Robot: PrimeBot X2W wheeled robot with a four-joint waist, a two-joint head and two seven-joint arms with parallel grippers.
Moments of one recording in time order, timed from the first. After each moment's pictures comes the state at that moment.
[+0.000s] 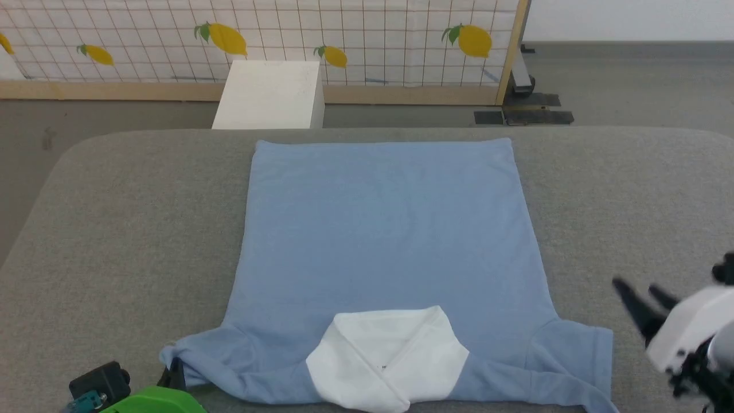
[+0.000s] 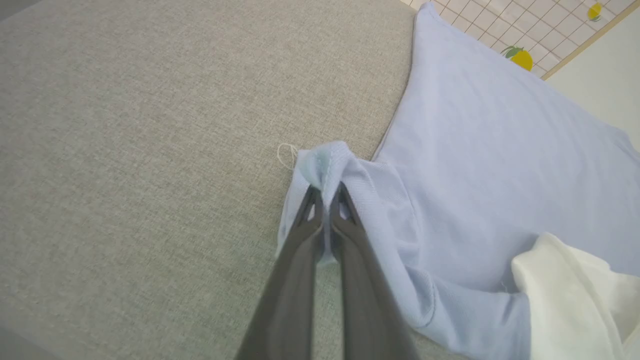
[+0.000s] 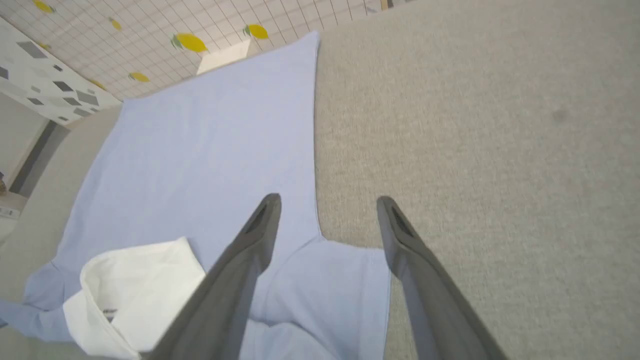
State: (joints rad) left arm 0.16 0.32 -0.19 0.01 -0.75 0.37 0.03; right arm -0.02 -0.13 -0.25 -0.06 0.47 0.13 0.69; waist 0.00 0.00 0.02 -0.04
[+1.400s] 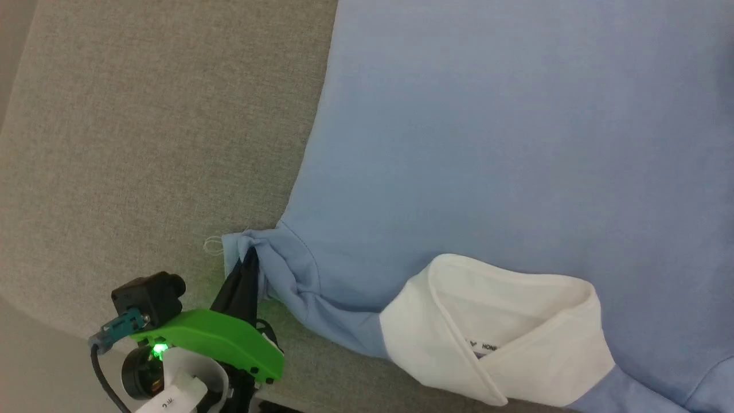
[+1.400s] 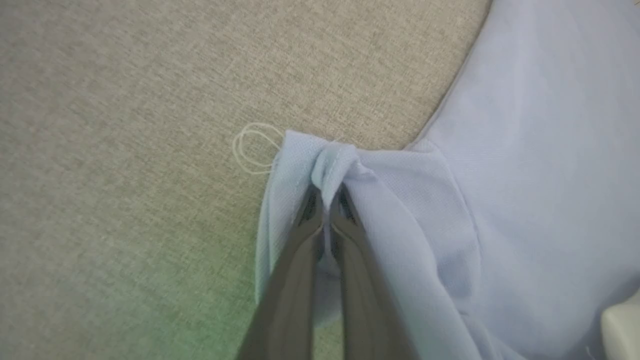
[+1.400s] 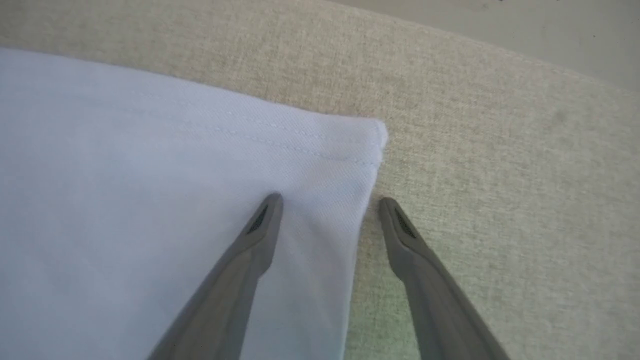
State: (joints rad) left arm 0.00 0.29 -0.33 -0.33 -0.70 0.42 0.14; right arm -1.03 -0.38 -0.18 0.49 0.03 0.13 0.99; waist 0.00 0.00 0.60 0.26
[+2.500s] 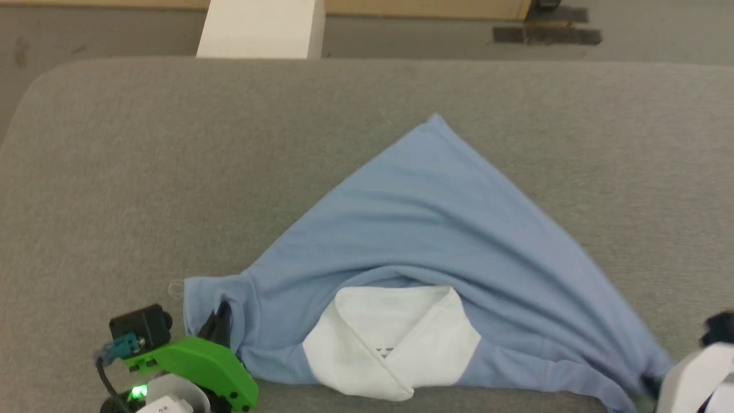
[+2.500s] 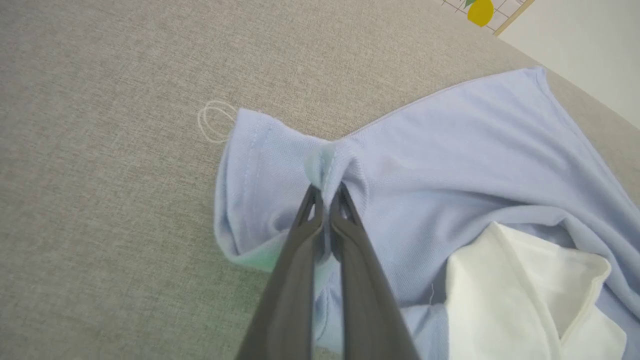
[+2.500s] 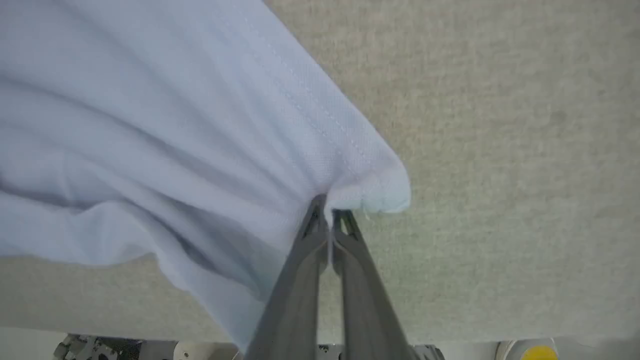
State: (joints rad) left arm 0.05 0.35 -0.32 -0.17 -0.71 0.41 0.16; right arm 0.10 -0.13 -0.31 -0.07 0.32 0.13 0.87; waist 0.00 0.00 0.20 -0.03
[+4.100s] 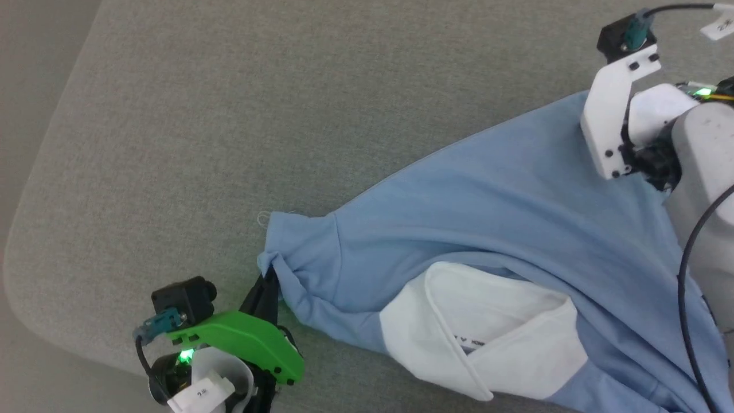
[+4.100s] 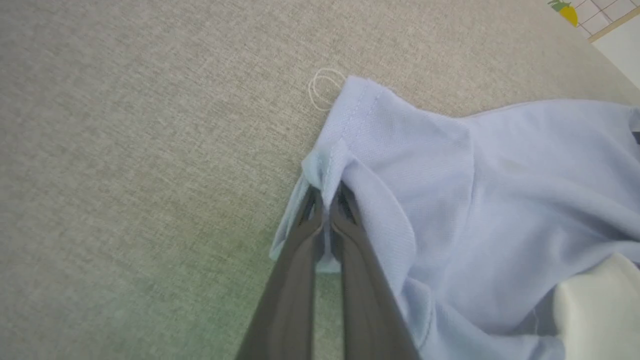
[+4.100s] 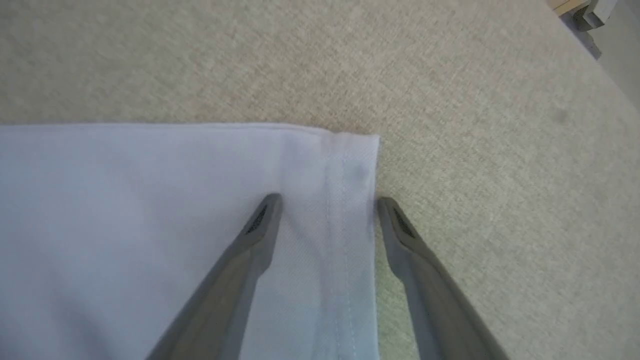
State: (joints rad) left arm -0.04 0.25 -0.39 -0.16 -0.72 0.37 0.10; right arm -0.91 -0.32 0.32 0.59 0.19 0.13 0.88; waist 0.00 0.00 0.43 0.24
